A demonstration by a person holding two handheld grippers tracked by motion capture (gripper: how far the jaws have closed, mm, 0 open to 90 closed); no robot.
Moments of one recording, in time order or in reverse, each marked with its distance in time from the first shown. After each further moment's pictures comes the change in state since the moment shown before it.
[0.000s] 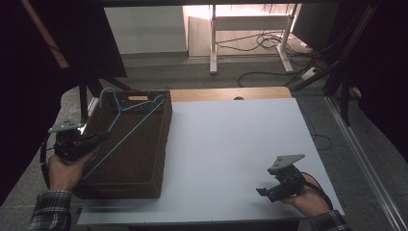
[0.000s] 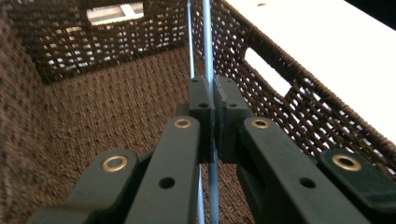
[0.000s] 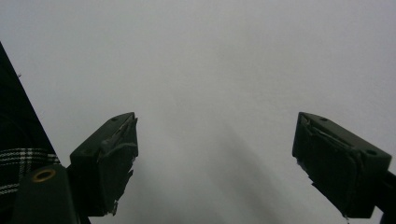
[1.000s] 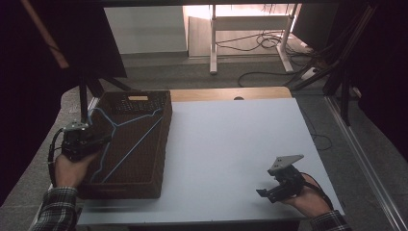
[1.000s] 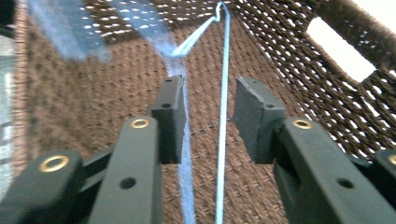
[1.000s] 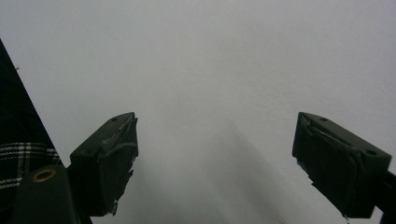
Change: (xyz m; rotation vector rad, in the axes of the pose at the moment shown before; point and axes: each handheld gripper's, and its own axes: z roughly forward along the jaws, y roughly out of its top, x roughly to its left) left arm 0.016 -0.009 0.021 0.073 0.162 -0.036; right arm 0.000 -0.001 0.002 0.017 0.005 -0.010
